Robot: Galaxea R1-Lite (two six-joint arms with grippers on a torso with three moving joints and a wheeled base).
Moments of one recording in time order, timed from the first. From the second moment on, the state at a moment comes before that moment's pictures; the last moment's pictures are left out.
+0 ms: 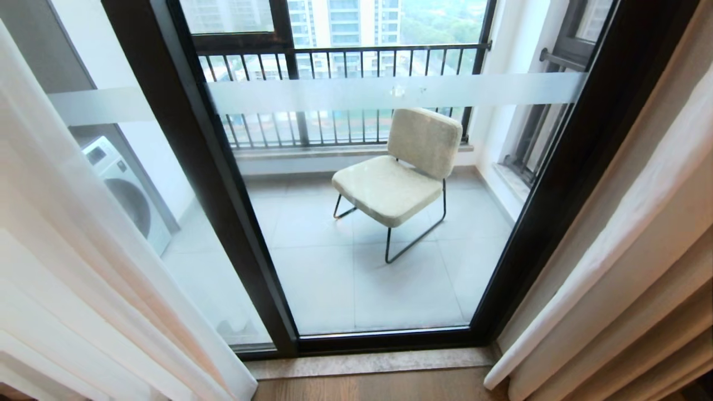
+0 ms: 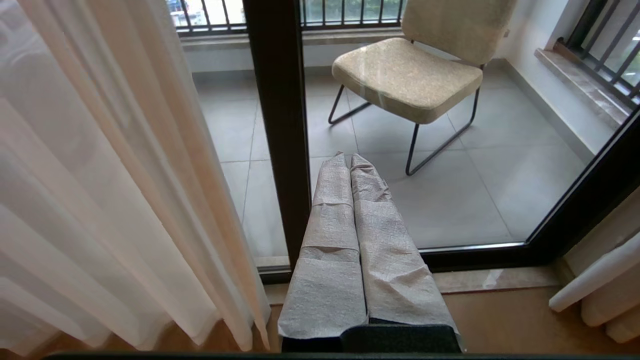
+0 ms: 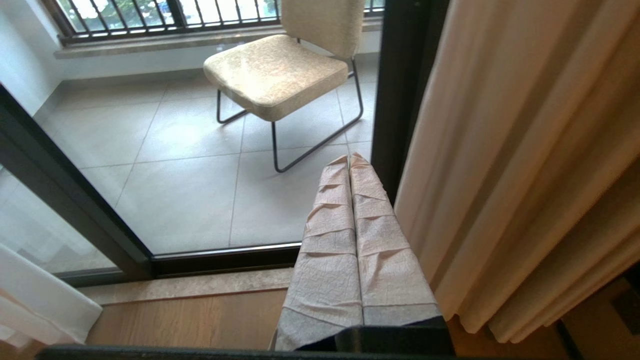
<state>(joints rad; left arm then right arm) 0.00 0.00 0.00 -0.01 -0.02 -0.01 0.01 0.00 0.00 0.00 -0.04 0.04</state>
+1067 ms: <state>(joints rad) 0.00 0.00 0.00 -0.01 -0.02 -0.01 0.01 0.00 0.00 0.00 -0.04 0.04</state>
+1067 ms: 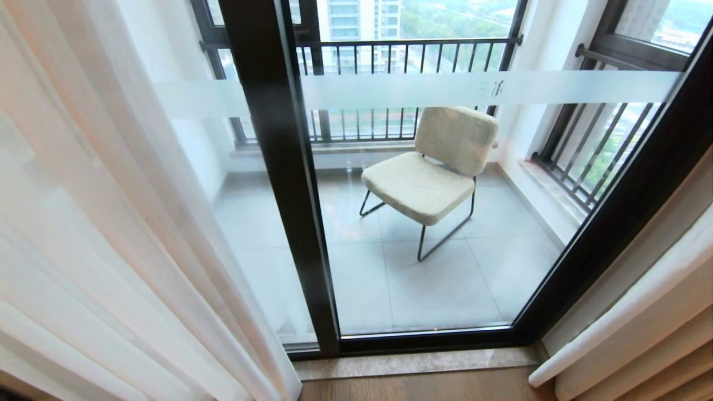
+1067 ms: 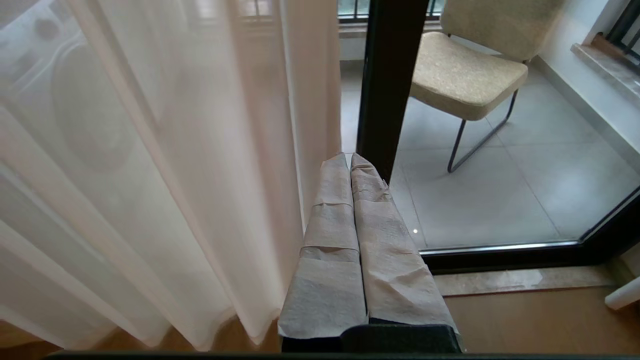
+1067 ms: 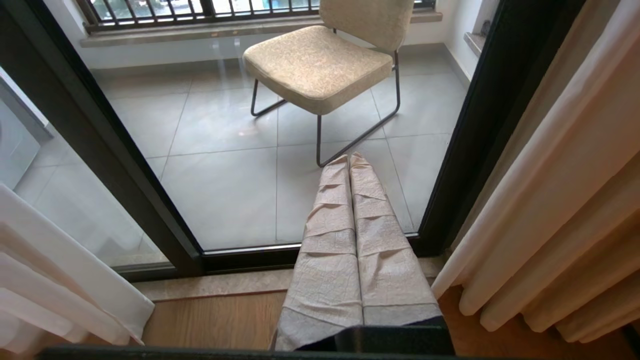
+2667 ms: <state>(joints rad) 0.00 0.00 0.00 -0.01 -0.02 0.00 0.01 0.00 0.00 0.00 -0.04 0.04</state>
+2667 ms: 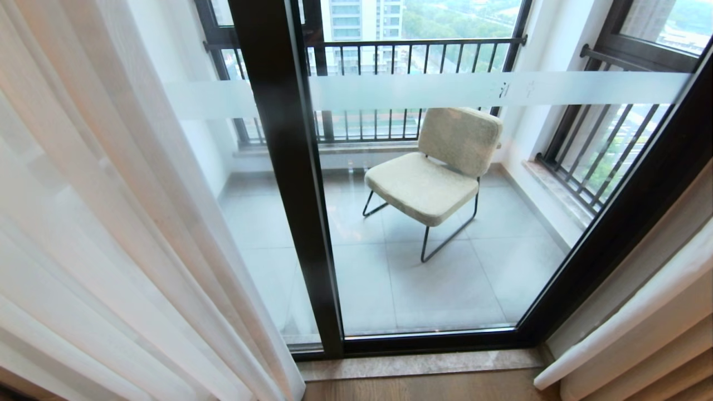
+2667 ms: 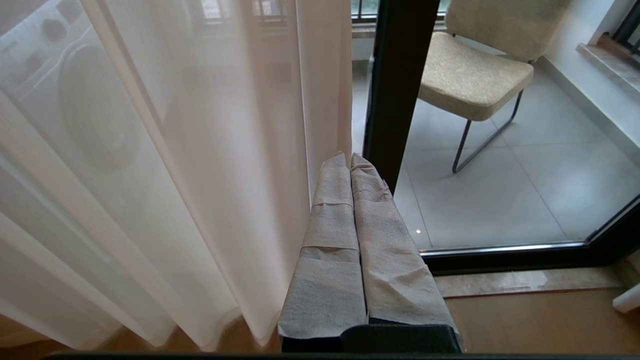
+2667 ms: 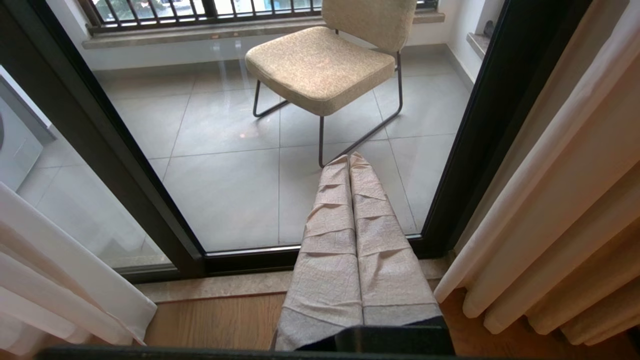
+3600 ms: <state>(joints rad) 0.00 0.00 0.00 -0.01 -0.02 -0.01 0.01 0.00 0.00 0.00 -0.04 0.04</state>
